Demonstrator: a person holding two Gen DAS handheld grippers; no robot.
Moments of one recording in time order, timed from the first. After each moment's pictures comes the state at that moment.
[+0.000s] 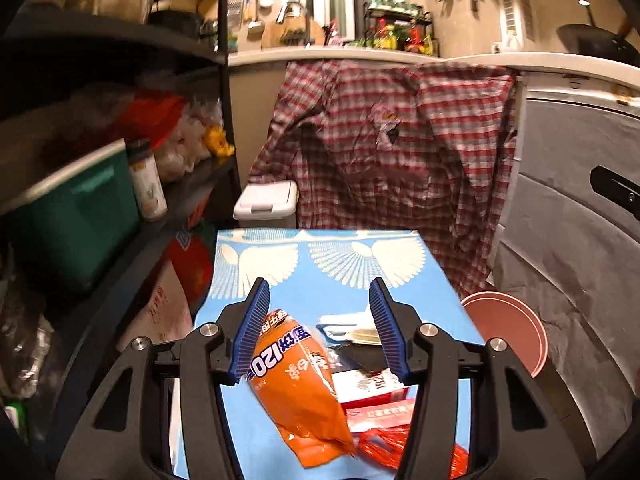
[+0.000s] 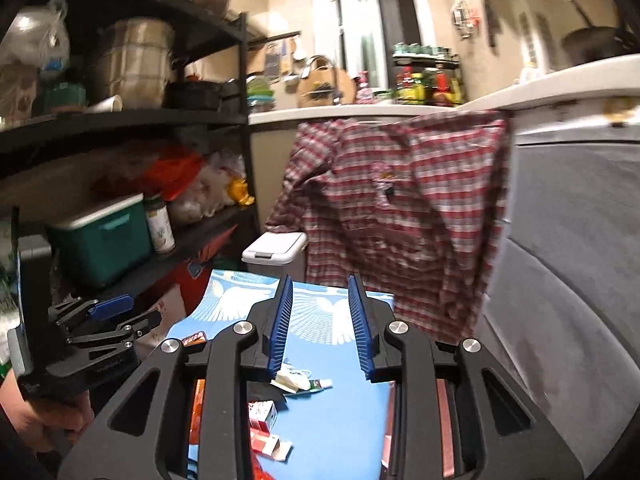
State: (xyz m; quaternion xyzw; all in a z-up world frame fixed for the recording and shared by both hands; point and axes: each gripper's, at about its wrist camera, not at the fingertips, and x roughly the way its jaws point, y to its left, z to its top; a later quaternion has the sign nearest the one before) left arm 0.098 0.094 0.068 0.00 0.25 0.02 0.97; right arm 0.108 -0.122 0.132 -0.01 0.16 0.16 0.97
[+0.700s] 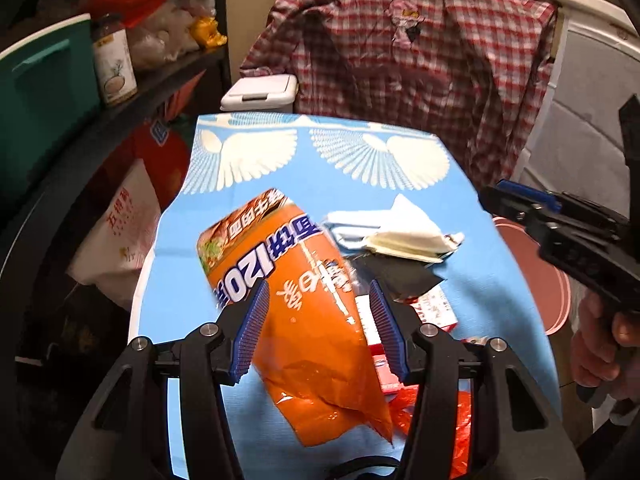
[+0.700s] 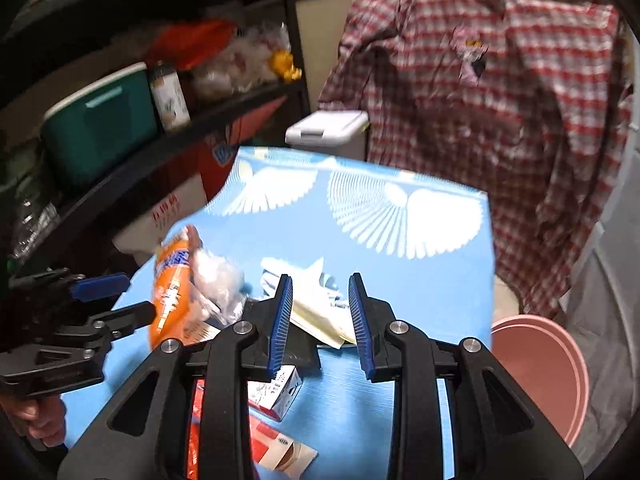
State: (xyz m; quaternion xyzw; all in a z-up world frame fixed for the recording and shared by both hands) left arm 0.146 0.114 -0.035 -0.03 0.41 0.01 0.91; right arm 0.232 -0.050 -0.022 -0.03 0.35 0.26 0.90
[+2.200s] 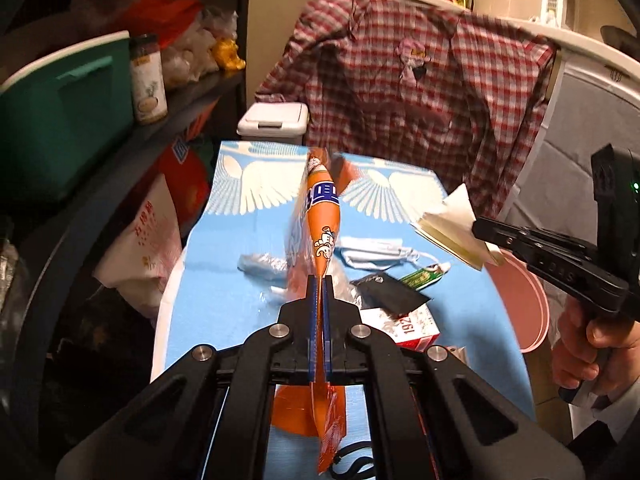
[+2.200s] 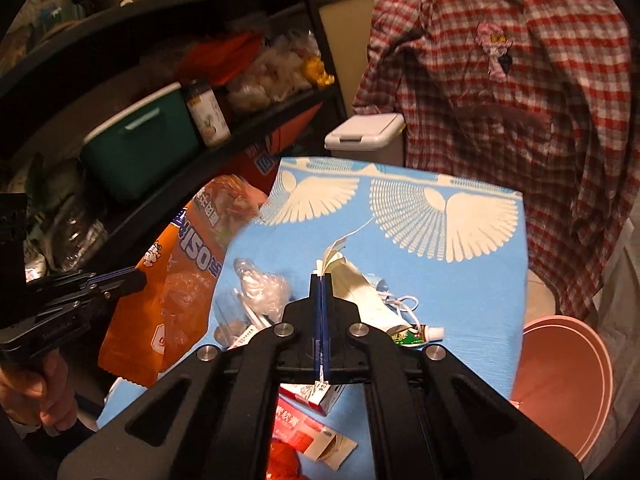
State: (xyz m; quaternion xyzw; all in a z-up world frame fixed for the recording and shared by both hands) left arm 0.112 0.133 0.019 -0.06 0.36 0.02 0.93; right arm 0.220 -0.060 0.011 0.01 0.34 0.33 0.88
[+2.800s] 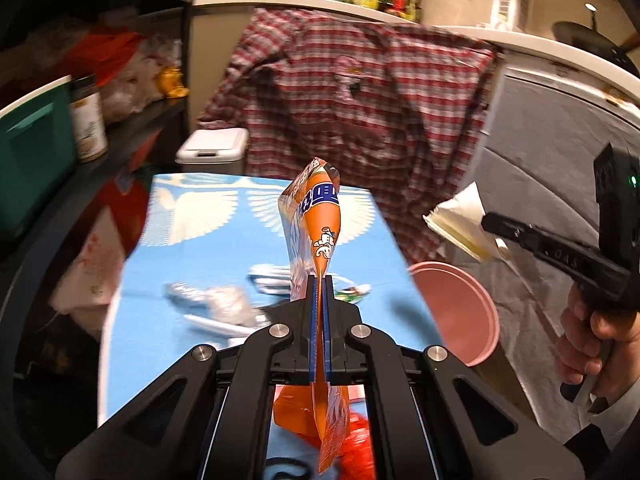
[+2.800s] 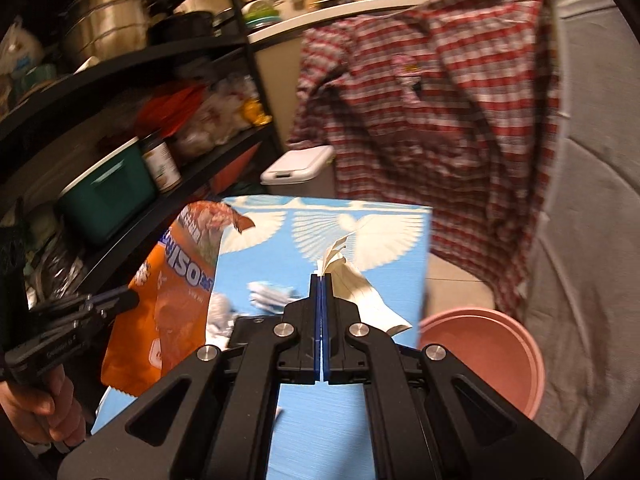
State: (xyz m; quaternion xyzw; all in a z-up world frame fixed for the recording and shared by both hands) left arm 0.118 0.053 0.039 -0.06 0.33 -0.07 0.94; right arm 0.202 -0.171 0.054 0.04 0.32 0.22 0.92
